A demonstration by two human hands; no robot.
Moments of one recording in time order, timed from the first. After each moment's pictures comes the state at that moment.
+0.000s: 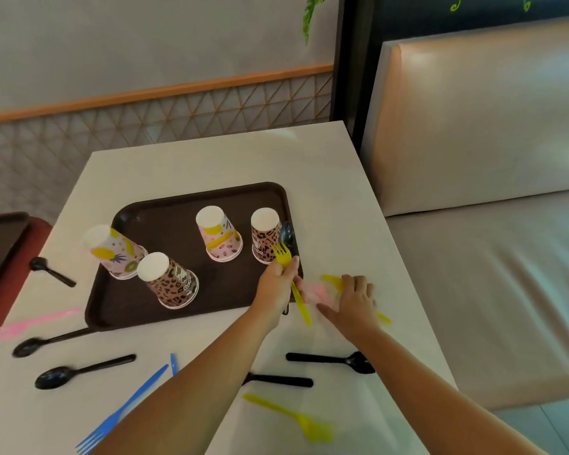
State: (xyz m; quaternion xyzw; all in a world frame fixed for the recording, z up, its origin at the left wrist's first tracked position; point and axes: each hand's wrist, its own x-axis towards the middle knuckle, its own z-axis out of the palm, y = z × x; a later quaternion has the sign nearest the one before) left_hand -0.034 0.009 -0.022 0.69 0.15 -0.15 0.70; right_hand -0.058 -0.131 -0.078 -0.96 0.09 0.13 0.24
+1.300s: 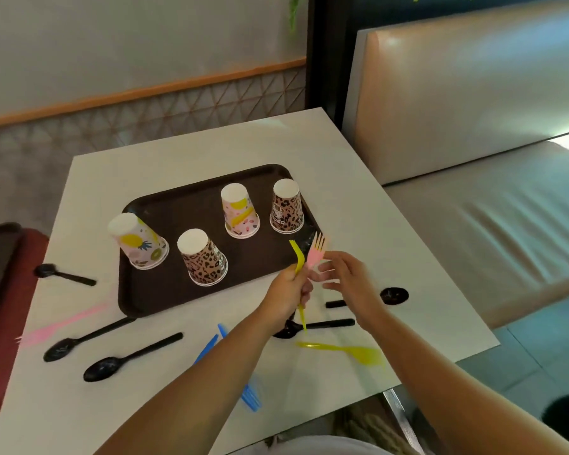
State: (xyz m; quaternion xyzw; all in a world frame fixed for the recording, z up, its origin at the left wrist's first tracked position) left_hand -0.105 0.090 -0.026 0.71 0.01 -0.27 0.65; right_hand -0.127 -0.031 -0.030 -0.74 0.18 0.00 0.65
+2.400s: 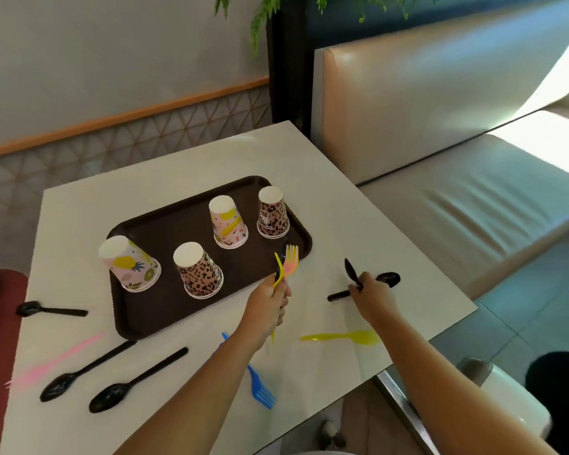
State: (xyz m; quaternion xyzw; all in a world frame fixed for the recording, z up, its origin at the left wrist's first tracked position) left_hand -0.119 0.135 -0.022 0.74 -0.01 -0.28 0.61; right_hand -0.163 -0.060 -0.065 -0.89 0.32 0.06 0.31
